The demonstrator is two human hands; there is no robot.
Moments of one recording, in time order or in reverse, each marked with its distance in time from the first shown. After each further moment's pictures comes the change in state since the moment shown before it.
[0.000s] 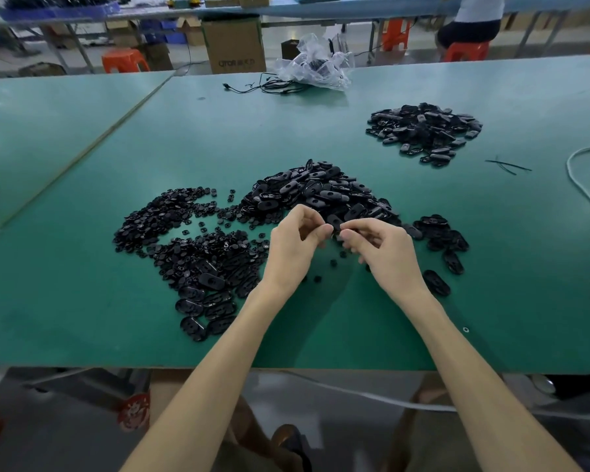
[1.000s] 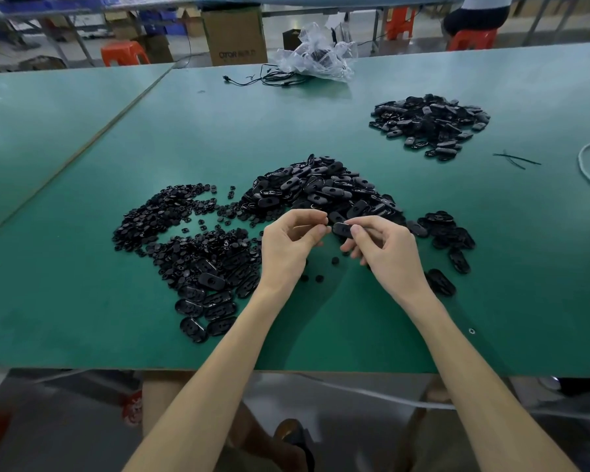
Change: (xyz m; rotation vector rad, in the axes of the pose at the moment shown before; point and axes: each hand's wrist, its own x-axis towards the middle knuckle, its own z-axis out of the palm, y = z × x) left_hand -0.002 -0.012 0.000 -0.339 0.073 -0.046; right_hand 0.001 0.001 0.004 0.010 0.017 0.030
